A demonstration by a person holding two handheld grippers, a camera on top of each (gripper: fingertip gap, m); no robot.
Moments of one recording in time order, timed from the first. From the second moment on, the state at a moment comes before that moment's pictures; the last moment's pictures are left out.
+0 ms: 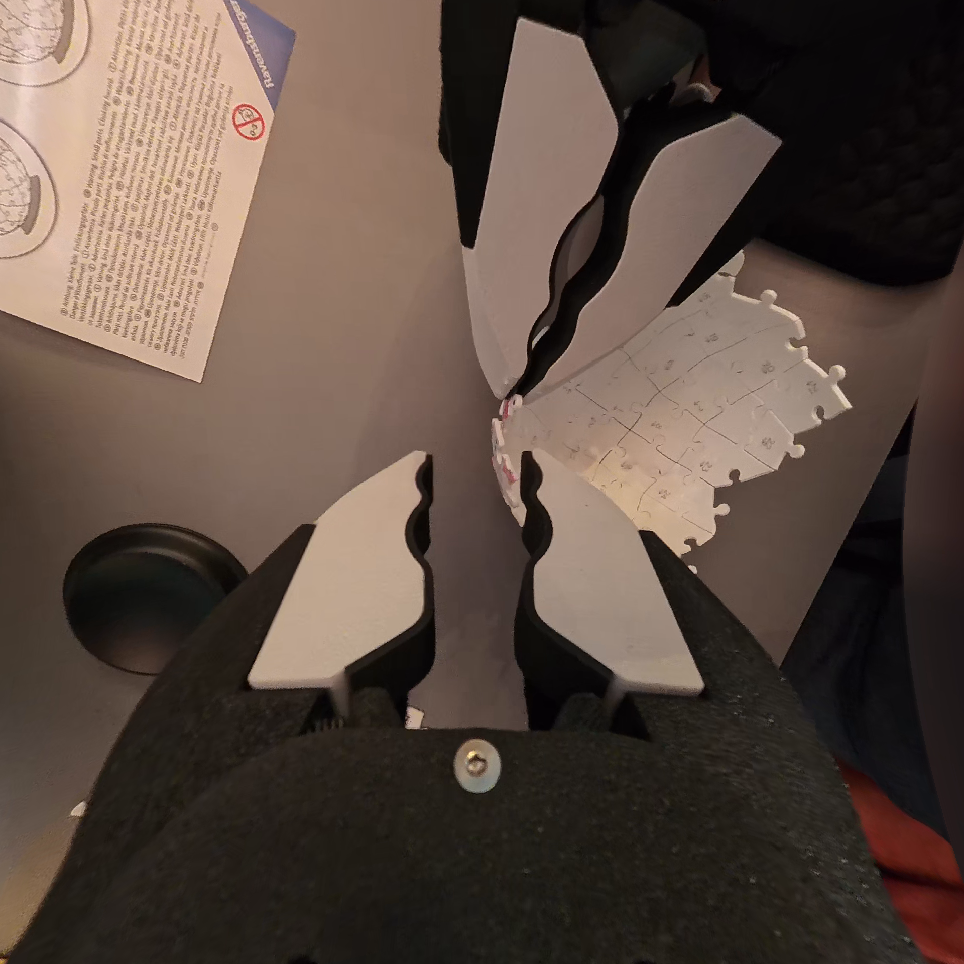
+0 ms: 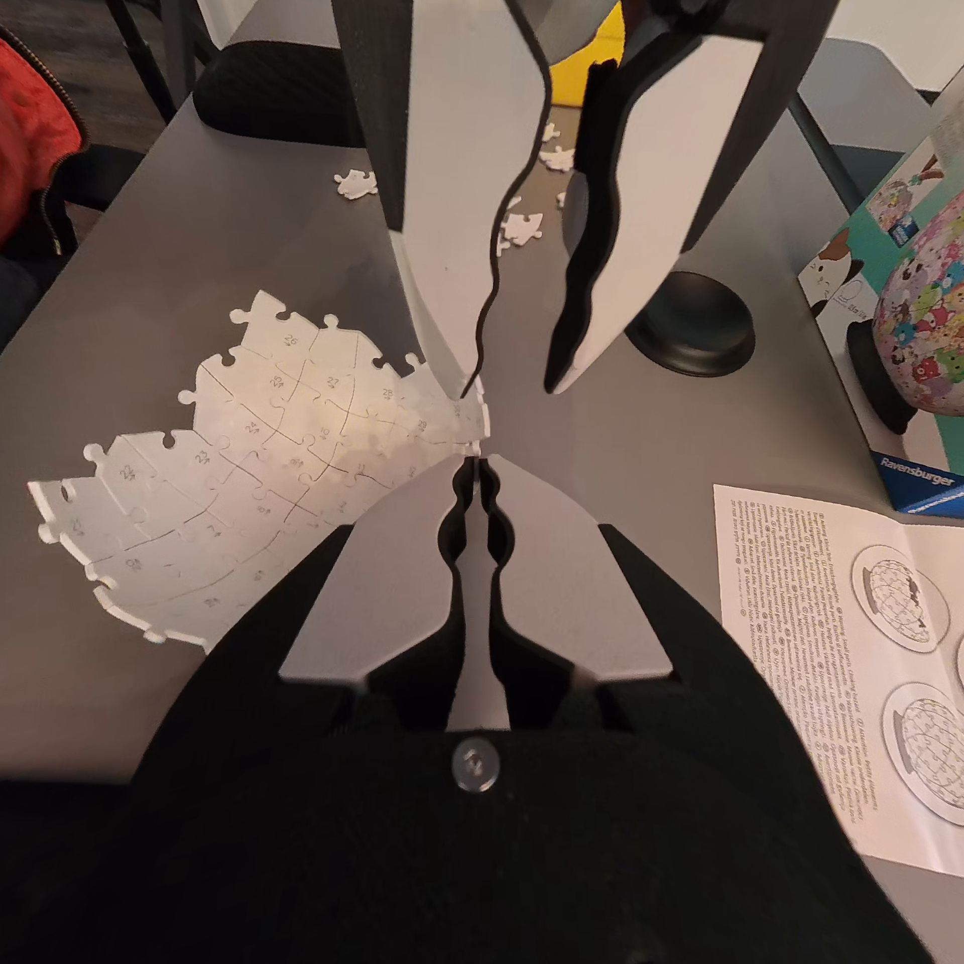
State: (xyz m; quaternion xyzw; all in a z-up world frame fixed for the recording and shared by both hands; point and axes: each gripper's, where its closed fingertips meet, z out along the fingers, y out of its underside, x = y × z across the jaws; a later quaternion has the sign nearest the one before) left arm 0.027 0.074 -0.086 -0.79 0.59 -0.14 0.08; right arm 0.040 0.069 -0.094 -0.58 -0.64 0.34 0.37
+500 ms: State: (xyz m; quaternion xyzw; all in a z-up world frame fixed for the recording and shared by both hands) left arm 0.028 0.072 -0.092 -0.79 0.60 -0.12 0.04; right arm 0.039 0.068 -0.088 -0.58 -0.62 0.36 0.37
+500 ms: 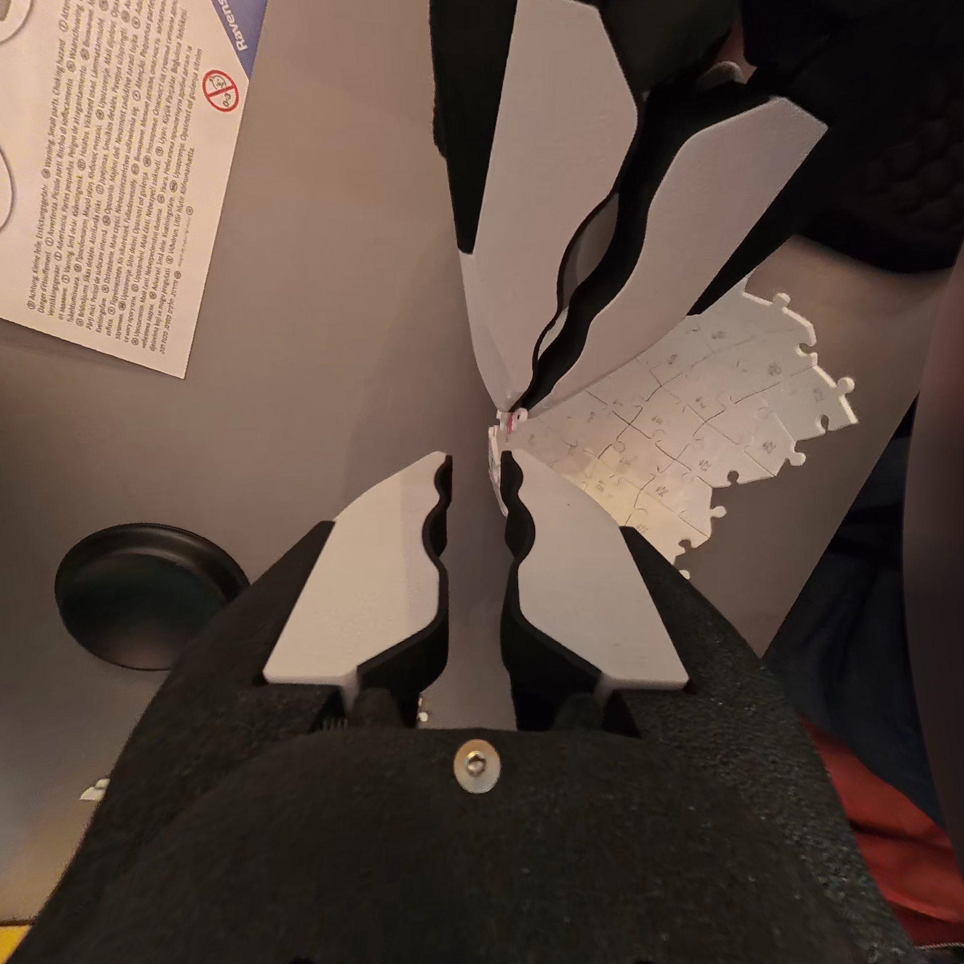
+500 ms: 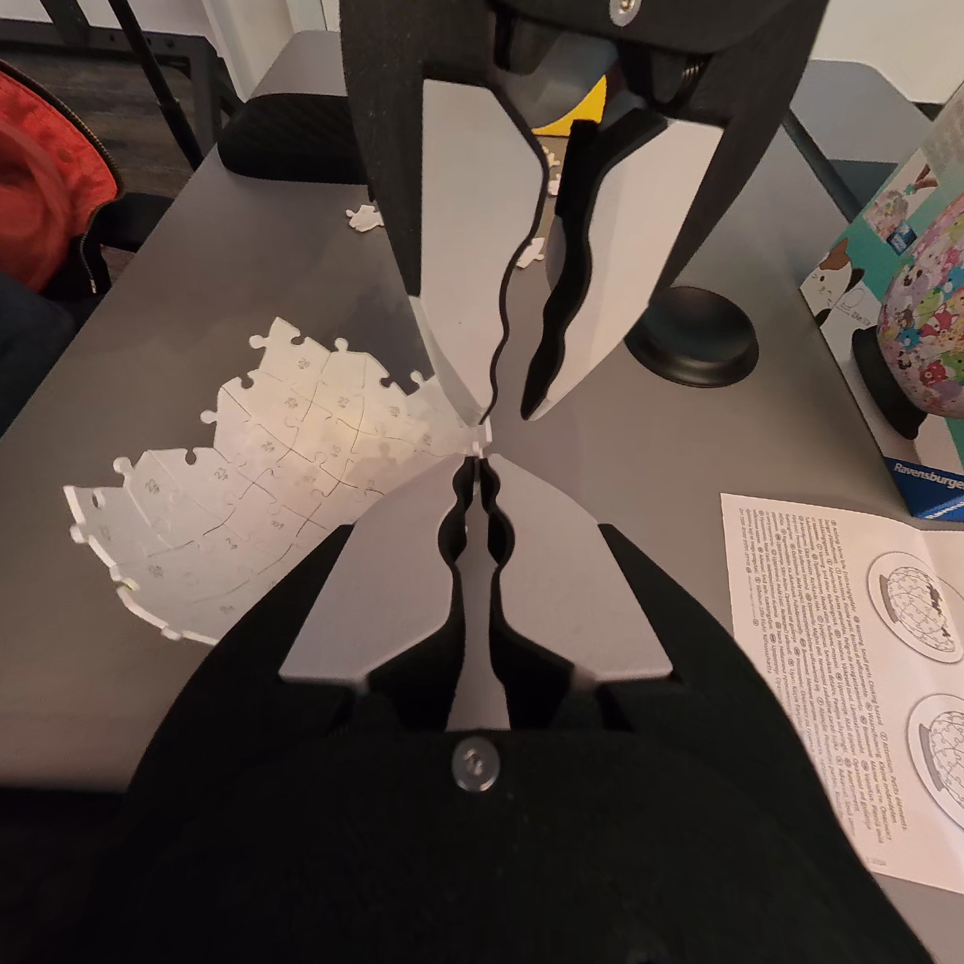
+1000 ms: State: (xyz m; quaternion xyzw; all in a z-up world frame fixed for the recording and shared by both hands) left arm 0.031 0.074 -0.092 -0.79 0.60 -0.14 0.03; right arm 0.037 0.071 -0.095 -0.58 -0.64 0.34 0.37
